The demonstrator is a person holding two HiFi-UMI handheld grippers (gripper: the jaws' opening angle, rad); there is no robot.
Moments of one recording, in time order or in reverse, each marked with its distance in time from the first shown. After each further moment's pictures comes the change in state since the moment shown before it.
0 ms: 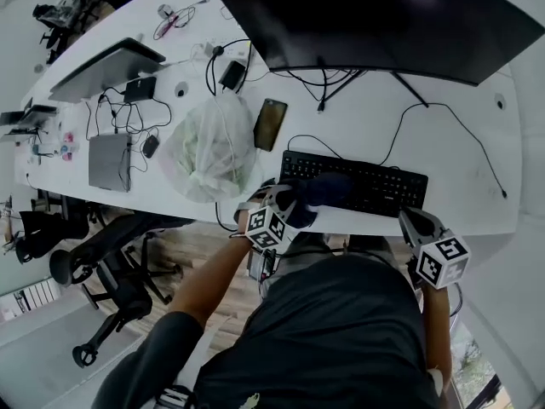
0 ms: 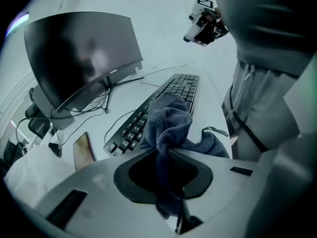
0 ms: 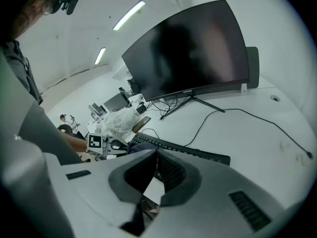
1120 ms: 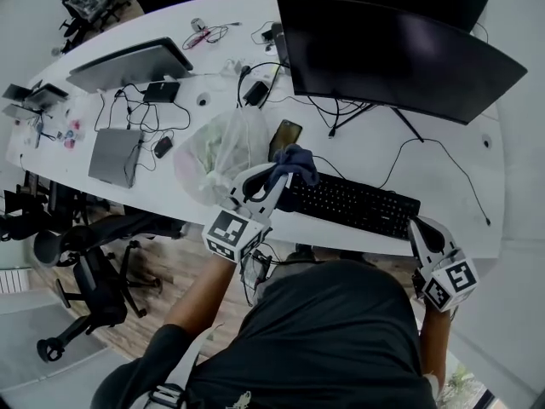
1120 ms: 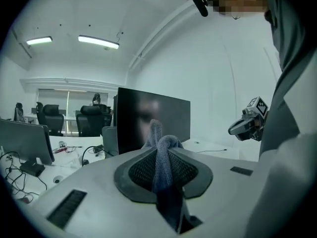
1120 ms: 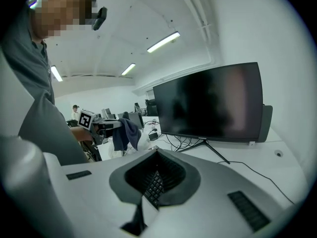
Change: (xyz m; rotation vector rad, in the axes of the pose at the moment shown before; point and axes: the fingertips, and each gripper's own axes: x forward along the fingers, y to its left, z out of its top) left arm -0.236 0.125 0.133 -0.495 -0.683 0.367; right arm -0.063 0.072 0.083 -0.305 -0.301 0.026
